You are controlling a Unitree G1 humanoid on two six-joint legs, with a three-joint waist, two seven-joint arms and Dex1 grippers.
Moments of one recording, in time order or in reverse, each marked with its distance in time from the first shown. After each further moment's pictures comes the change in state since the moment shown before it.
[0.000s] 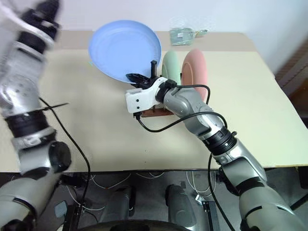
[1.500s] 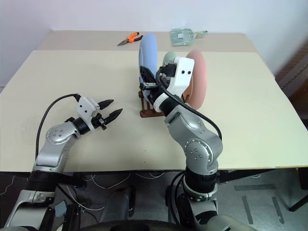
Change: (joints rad) left arm 0.664 -0.033 -0.430 -0.065 0.276 -0.384 -0.585; right arm 0.300 0.558 -0.498 -0.515 1.171 0.939 -0.542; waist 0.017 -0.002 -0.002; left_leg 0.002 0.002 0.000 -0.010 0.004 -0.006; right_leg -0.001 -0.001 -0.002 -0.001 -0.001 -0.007
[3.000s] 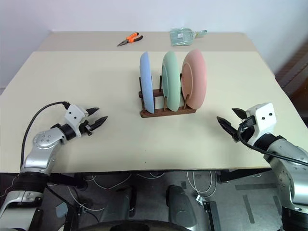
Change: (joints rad) left arm 0.030 0.101 0.041 0.192 0.045 -0.118 -0.033; right arm 0.569 -0.813 -0.407 0.163 -0.183 -0.374 0.720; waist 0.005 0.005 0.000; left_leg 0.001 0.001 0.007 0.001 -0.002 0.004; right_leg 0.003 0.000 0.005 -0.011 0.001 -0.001
